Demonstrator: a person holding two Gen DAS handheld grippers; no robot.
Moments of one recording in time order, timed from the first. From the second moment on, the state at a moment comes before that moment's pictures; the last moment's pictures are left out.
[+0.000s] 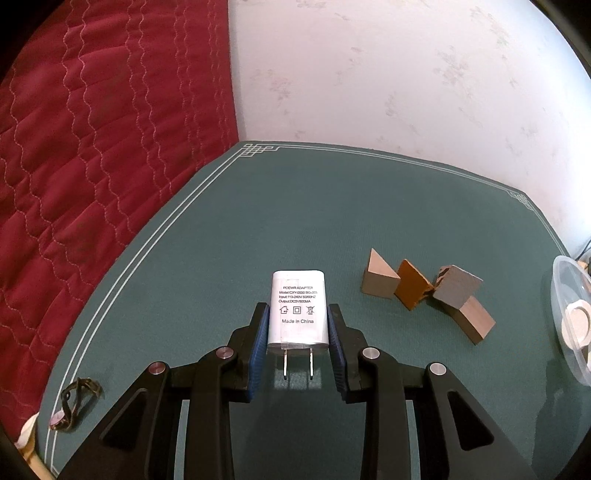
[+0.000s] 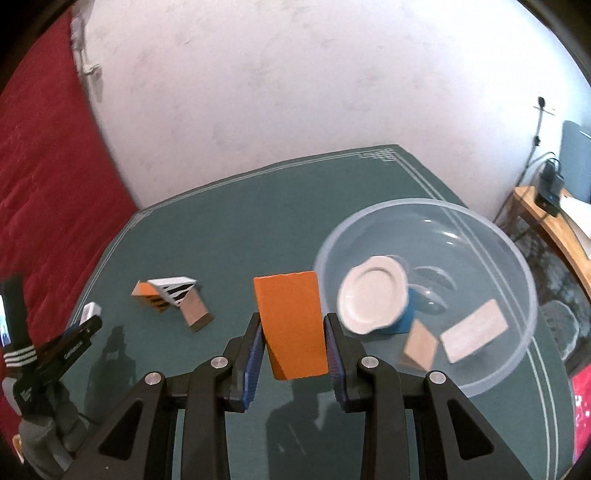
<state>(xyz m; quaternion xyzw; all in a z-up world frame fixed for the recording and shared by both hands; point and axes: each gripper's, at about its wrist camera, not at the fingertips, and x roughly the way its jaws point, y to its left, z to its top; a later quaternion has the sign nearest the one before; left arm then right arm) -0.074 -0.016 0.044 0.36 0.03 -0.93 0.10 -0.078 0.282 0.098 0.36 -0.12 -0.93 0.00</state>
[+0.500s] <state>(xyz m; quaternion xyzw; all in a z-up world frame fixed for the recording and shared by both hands) -0.074 -0.015 0.043 0.36 0.03 -0.93 0.10 -0.070 0.326 0.101 0.33 -0.13 -0.93 -0.08</state>
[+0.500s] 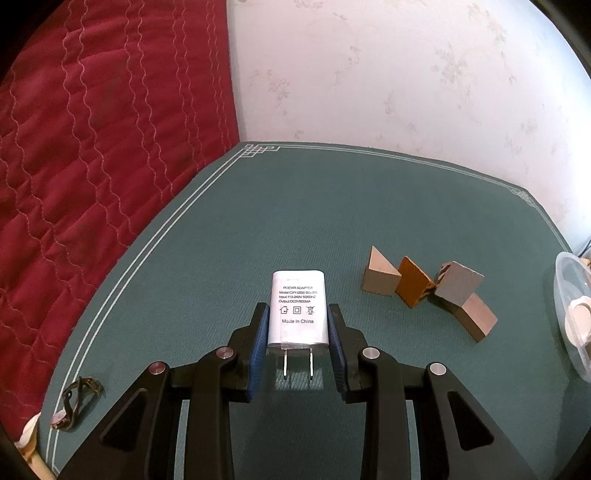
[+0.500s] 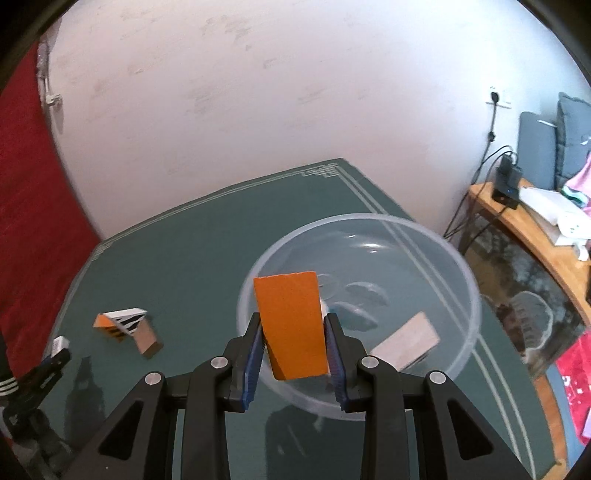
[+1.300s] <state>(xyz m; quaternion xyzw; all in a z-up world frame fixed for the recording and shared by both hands) -0.068 0.040 0.062 0.35 -0.02 -0.93 0.05 -0.041 0.381 0.090 0.31 -0.15 -0.93 -0.14</state>
